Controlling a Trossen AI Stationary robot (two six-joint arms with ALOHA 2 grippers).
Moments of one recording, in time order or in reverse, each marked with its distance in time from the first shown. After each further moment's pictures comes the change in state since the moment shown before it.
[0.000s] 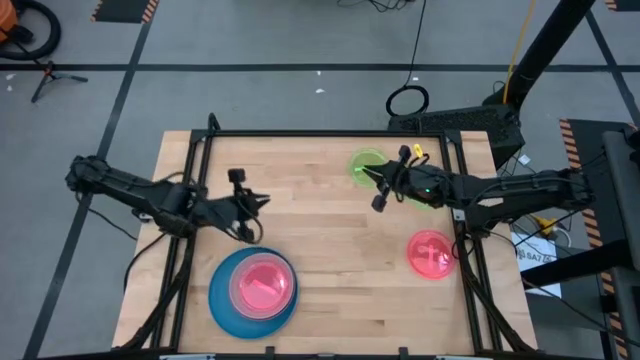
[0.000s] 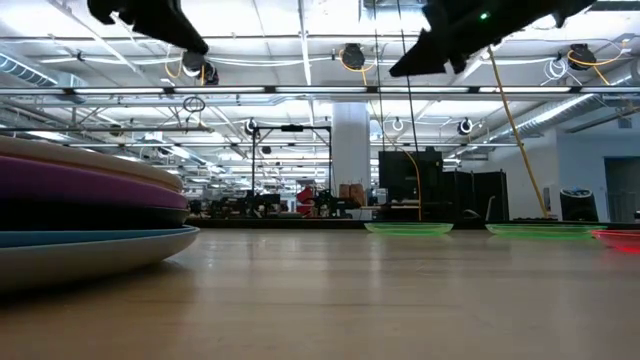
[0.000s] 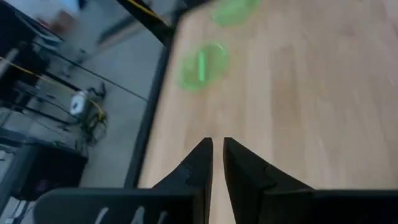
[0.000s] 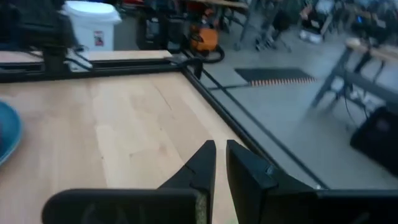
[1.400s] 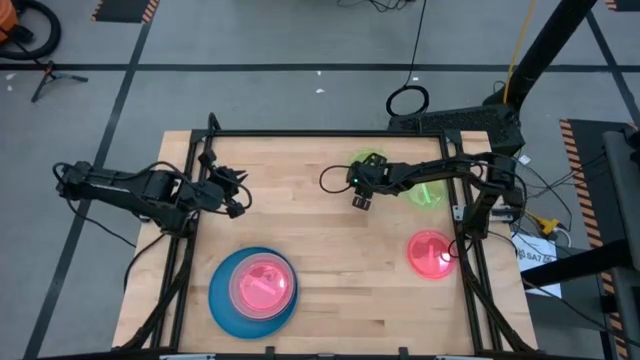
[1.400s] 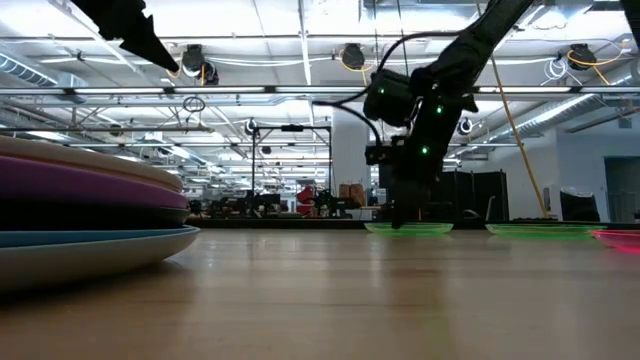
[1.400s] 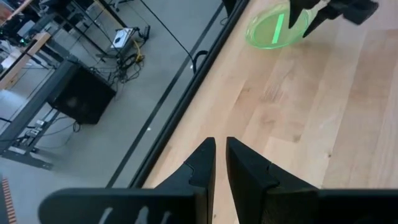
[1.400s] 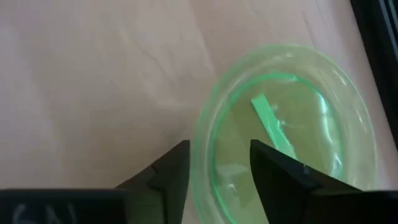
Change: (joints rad) left arm 0.132 -0.163 -0.031 -0.219 -0.116 -0.284; right arm -0.240 0.691 0.234 -0.366 -0.105 -0.014
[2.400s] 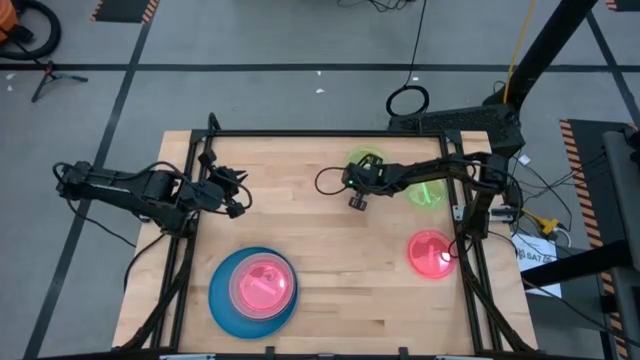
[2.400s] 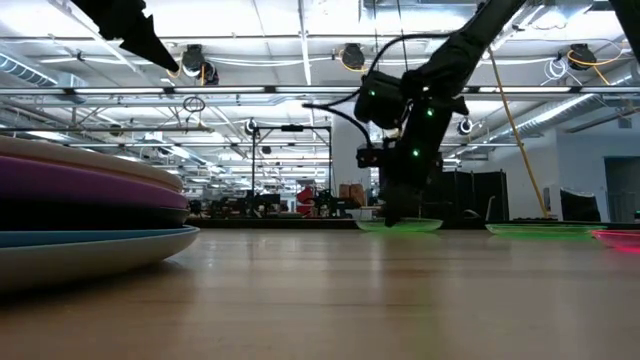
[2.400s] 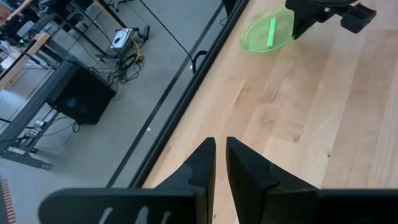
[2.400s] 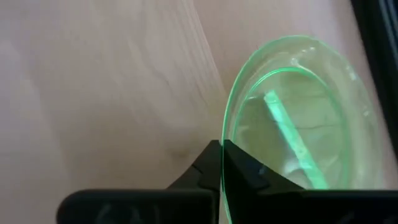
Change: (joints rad) left arm 0.000 0.000 0.000 0.002 0.000 0.001; right arm 0.017 0.052 0.049 -0.006 0.021 -0.005
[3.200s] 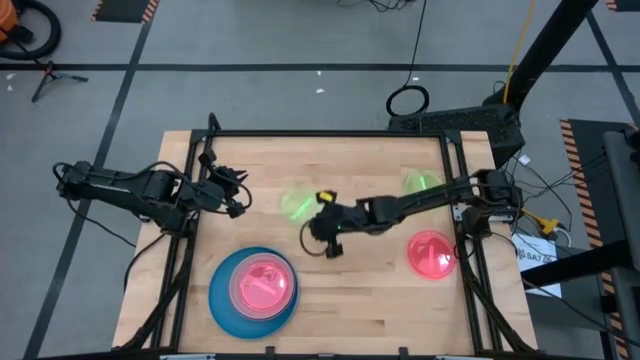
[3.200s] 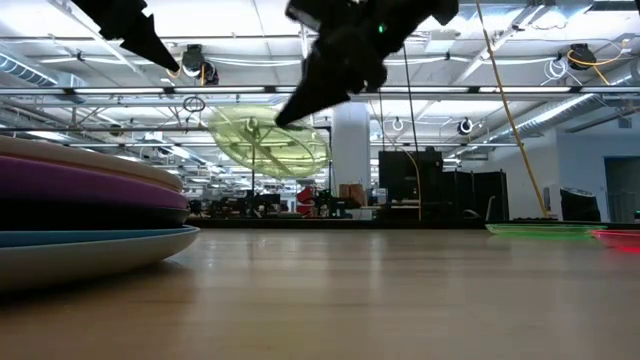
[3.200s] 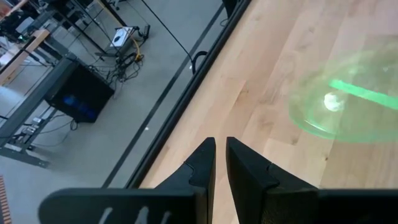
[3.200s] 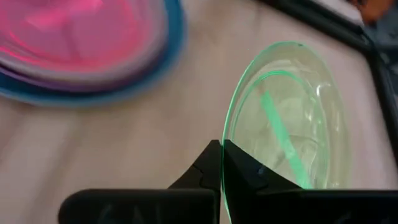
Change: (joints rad) left arm 0.000 0.000 0.000 0.003 0.000 -0.019; right arm 0.405 -0.003 0.299 0.111 -0.210 -0.225
